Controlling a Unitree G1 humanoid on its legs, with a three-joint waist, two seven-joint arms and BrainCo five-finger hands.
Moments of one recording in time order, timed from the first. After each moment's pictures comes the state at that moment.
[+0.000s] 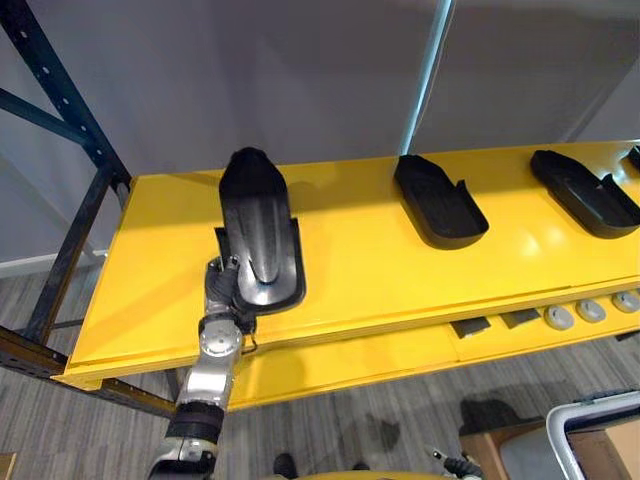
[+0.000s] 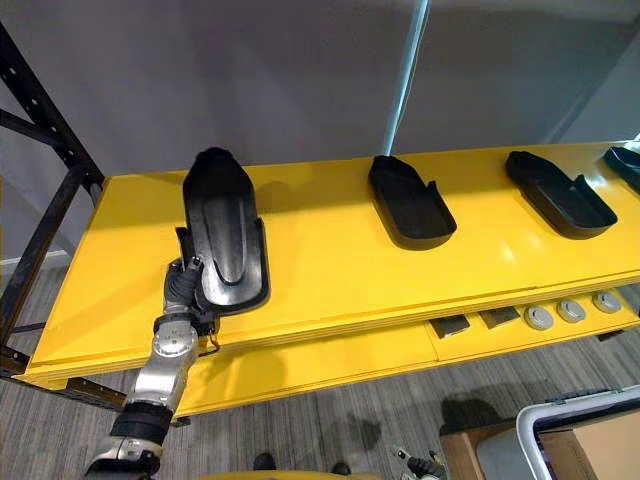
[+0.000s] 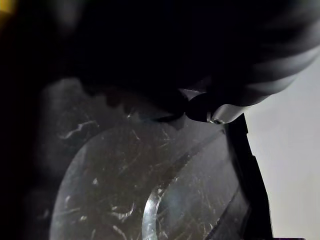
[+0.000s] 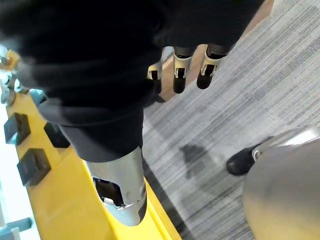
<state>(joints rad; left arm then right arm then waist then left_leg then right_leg) -0.28 0.19 0.05 0.45 0.04 -0.02 0.37 0.12 0.01 -0.35 1.02 0.14 -0.03 -0.19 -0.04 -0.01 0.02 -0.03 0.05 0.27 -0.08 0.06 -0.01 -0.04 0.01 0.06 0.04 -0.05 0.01</state>
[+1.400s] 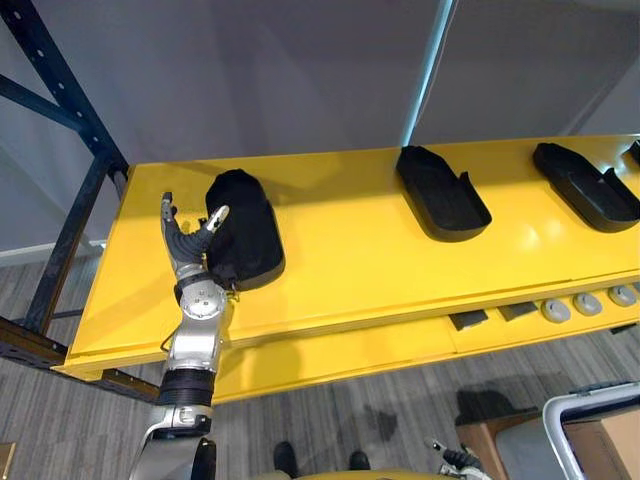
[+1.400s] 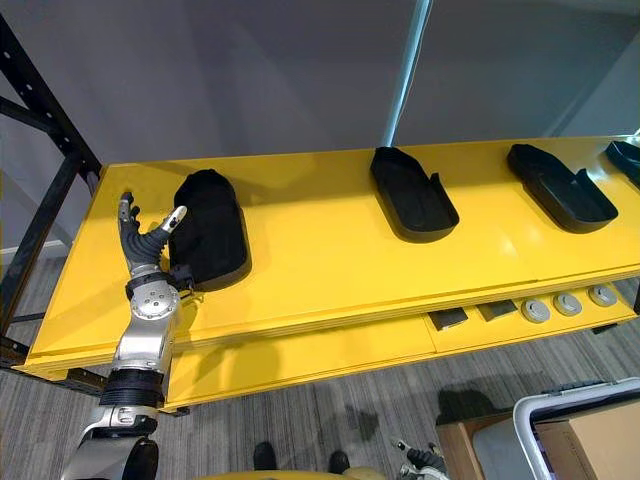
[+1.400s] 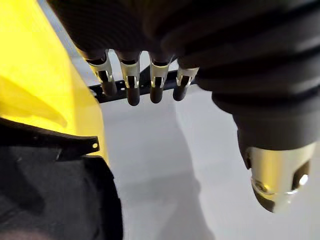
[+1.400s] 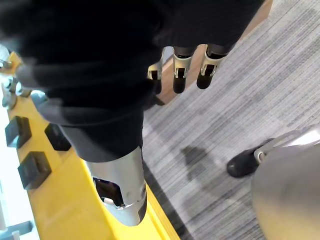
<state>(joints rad) -0.25 0.18 0.06 -0.08 0.15 -0.06 0.51 0.10 0.00 -0.37 1.06 0.15 -0.05 -0.19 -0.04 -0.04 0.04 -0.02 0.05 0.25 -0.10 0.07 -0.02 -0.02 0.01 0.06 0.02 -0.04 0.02</state>
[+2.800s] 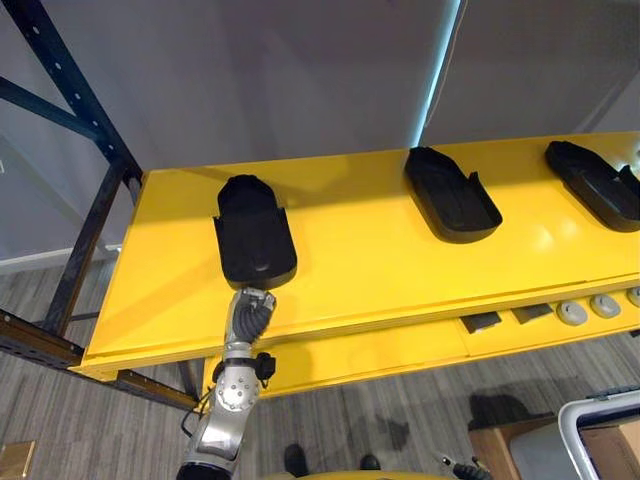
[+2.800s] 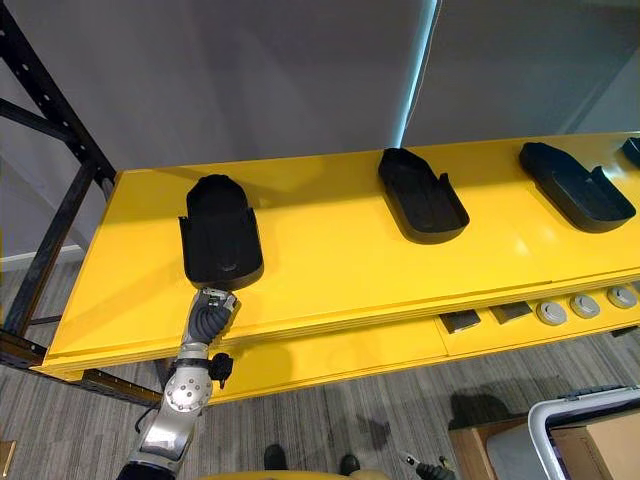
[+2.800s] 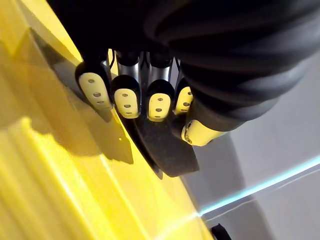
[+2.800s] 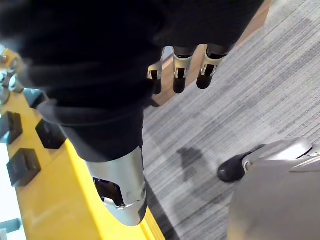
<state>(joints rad) 0.03 0.13 -0.10 0.13 0.37 -0.07 0.35 0.14 -0.03 -0.34 1.04 0.15 -0.06 -0.19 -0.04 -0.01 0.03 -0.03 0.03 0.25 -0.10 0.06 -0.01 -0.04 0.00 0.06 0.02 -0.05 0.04</state>
